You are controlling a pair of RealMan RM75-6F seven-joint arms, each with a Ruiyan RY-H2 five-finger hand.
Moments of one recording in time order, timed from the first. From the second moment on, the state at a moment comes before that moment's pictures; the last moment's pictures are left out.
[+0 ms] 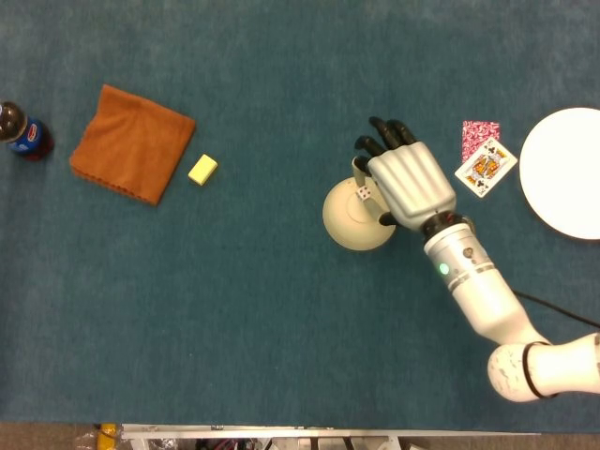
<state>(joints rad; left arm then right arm) 0.06 -1.00 0.03 -1.59 1.64 1.66 0.01 0.80 -1.67 0.17 -1.76 -0.81 1.17 -0.80</state>
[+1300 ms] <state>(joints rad) 0.06 -0.99 0.03 -1.57 1.63 1.66 -0.01 0.65 -1.48 0.15 -1.87 -1.07 1.34 -0.70</state>
